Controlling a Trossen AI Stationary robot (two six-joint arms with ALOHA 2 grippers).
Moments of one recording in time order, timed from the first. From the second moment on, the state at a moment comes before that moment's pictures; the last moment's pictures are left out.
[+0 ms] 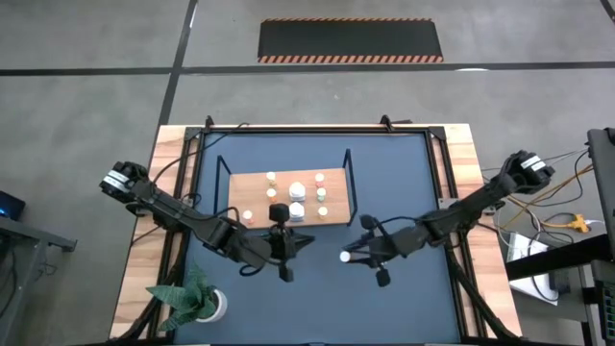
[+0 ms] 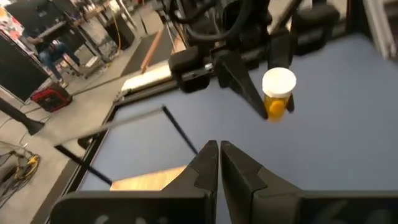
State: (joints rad) left arm -0.46 1.50 1.10 0.02 -0.66 0.13; right arm 0.47 1.33 0.60 0.35 0.23 -0.01
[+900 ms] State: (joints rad) left arm -0.45 1.59 1.08 0.29 -0.60 0.11; right arm 0.37 1.54 0.62 0.82 0.24 -0.16
